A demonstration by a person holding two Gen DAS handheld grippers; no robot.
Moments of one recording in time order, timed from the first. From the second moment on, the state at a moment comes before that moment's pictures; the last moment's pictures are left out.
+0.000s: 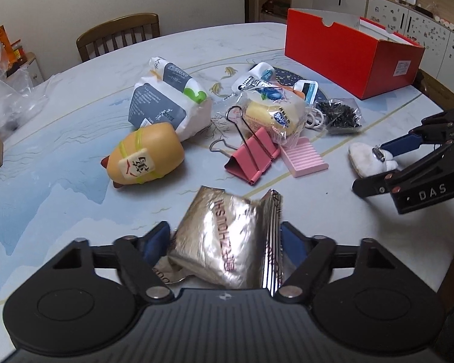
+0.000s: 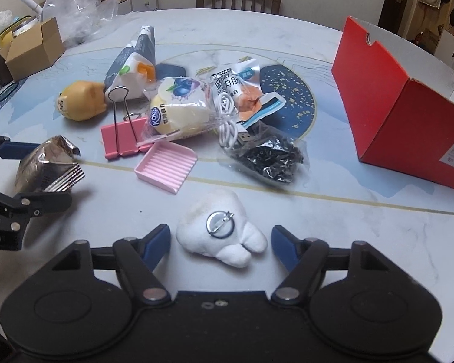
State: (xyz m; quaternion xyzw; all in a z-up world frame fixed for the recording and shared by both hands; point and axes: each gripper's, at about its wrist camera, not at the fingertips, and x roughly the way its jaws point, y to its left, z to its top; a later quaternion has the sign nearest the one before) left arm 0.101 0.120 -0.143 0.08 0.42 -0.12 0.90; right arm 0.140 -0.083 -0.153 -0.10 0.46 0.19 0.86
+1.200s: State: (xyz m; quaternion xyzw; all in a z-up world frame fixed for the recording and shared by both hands) left arm 0.107 0.076 -0.041 0.03 0.35 -0.07 0.93; right arm 0.175 -0.152 -0.036 -0.09 0.39 0.25 0.88
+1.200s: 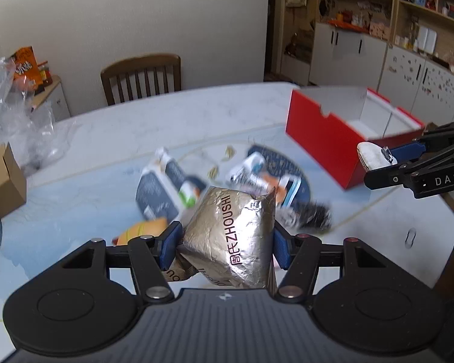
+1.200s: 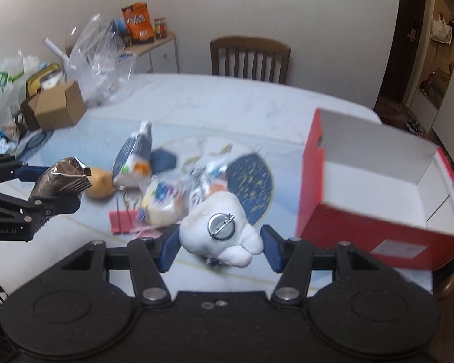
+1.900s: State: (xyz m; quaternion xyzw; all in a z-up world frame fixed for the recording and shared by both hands) left arm 0.181 -0.045 0.014 0.03 0.31 -0.10 0.95; right arm 0.249 -0.258 -0.003 -0.06 0.35 0.22 0.91
